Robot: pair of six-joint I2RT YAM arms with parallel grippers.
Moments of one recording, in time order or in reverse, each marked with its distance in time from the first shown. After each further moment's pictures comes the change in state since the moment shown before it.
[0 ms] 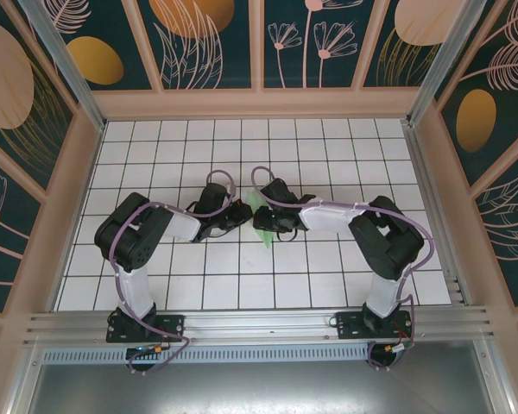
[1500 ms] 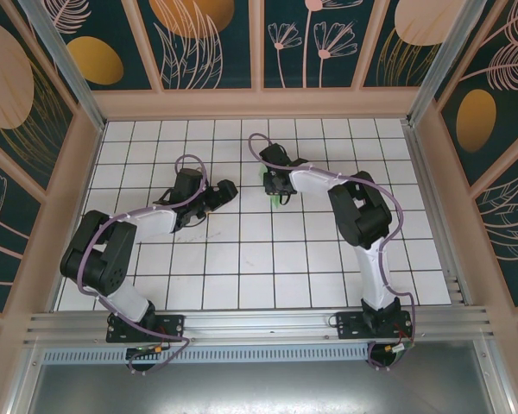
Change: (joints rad) left arm 0.154 -0.255 0.019 -0.328 -0.165 0.109; right arm -0.174 0.338 0.485 -0.200 0.225 -0.245
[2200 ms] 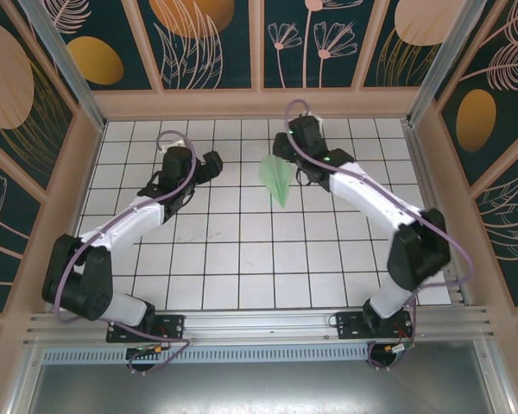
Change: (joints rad) left arm 0.008 -0.203 0.167 -0.172 -0.422 0.206; right arm -0.032 -0.557 -0.151 0.093 0.185 0.074
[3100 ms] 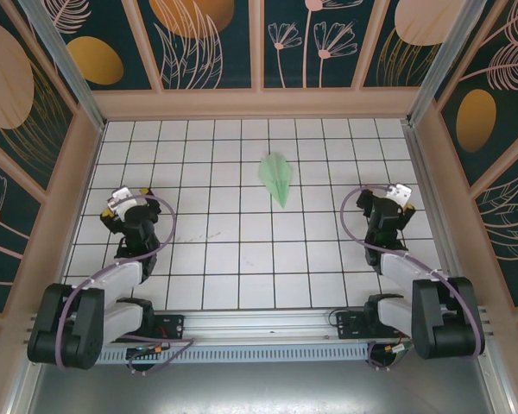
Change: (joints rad) left arm 0.236 -0.265 -0.712 0.733 -0.455 0.431; right arm -0.492 -0.424 -1.108 0.961 0.098 -0.358
